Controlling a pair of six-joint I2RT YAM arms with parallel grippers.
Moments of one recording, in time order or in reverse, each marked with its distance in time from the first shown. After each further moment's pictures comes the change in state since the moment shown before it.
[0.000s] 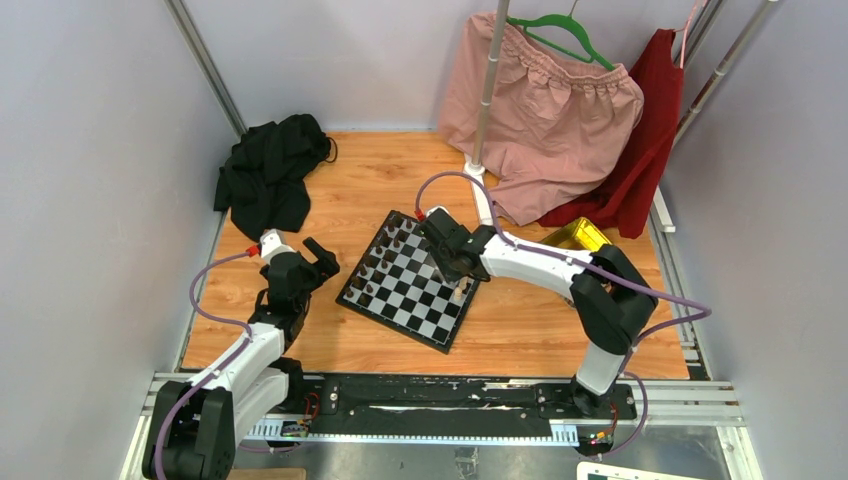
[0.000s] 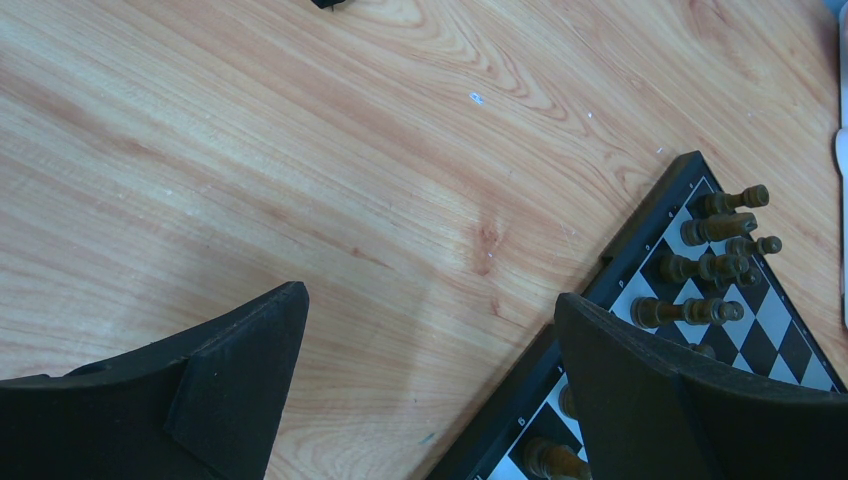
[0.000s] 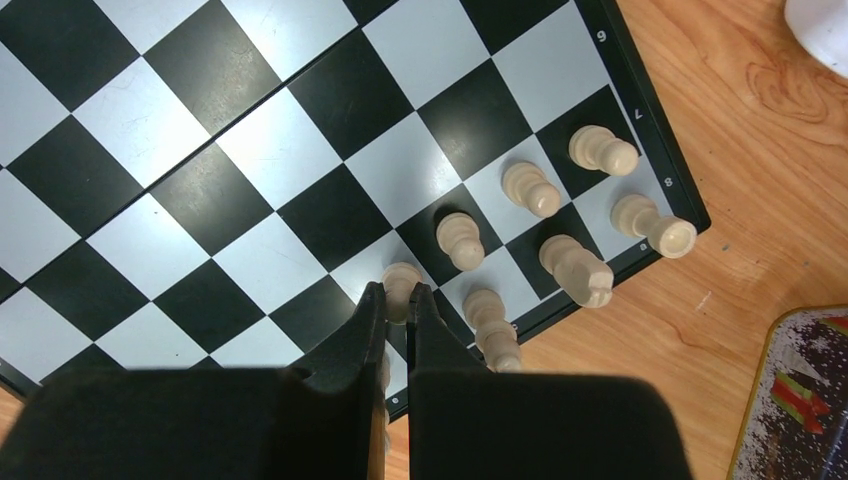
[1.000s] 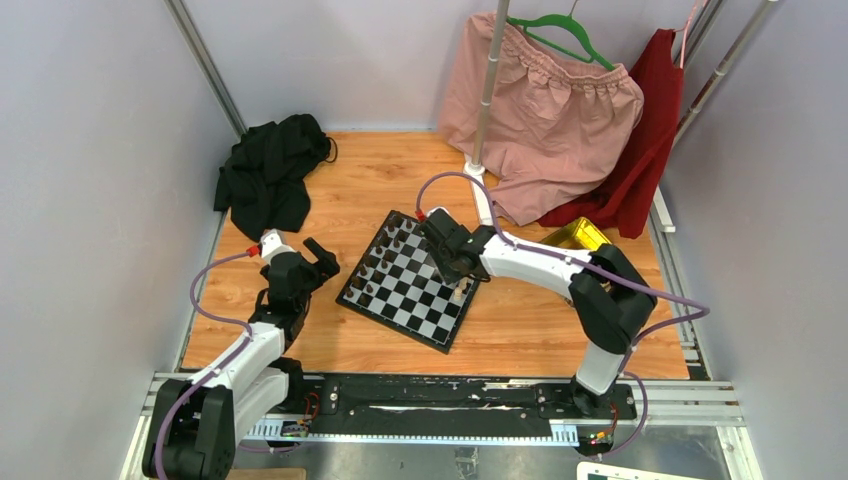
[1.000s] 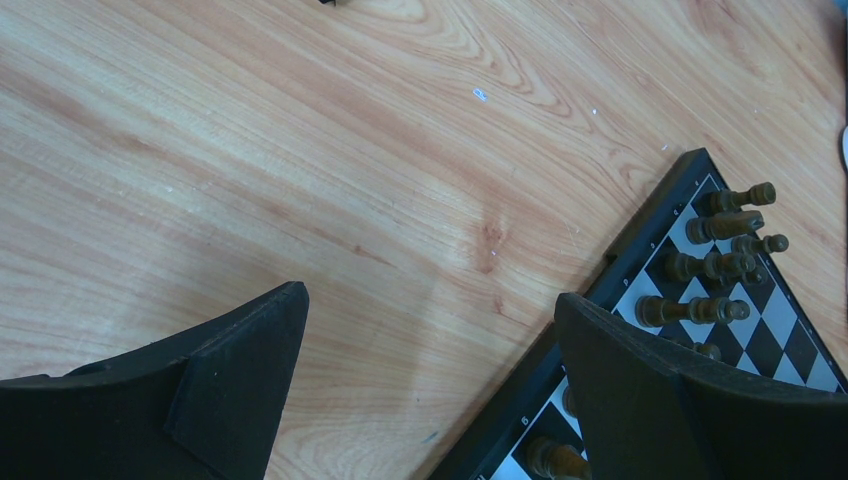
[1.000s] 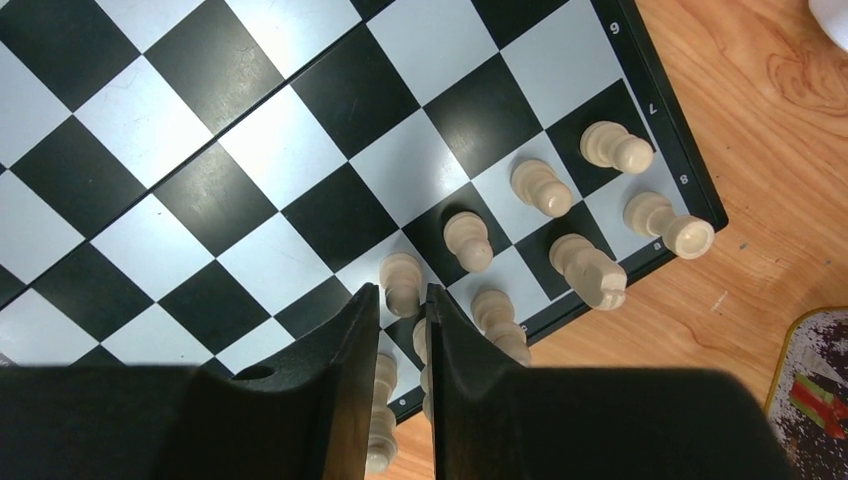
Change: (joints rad) left arm 0.000 0.008 0.000 0.001 0.000 0.000; right arm -0.004 0.016 -0.003 0.010 -0.020 0.016
